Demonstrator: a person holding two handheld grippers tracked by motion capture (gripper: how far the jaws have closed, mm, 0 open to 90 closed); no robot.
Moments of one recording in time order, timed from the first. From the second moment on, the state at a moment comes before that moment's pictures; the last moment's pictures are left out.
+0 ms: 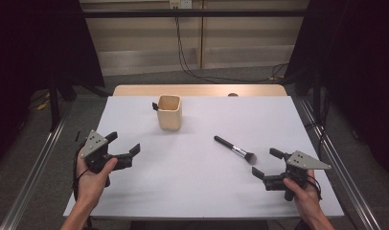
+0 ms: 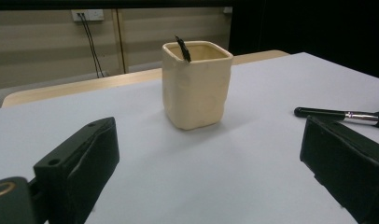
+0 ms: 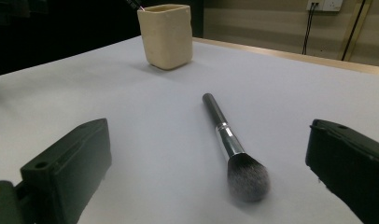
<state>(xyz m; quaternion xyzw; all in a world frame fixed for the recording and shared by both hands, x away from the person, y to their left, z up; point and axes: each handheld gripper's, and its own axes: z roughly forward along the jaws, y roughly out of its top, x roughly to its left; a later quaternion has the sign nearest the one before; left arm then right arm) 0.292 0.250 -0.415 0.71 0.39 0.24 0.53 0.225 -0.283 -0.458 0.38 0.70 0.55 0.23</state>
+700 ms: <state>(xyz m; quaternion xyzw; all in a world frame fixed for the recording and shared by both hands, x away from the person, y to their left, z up) 0.243 0.263 -0.438 0.72 0.40 0.25 0.51 0.218 -0.285 -0.456 0.39 0.70 0.55 0.23</state>
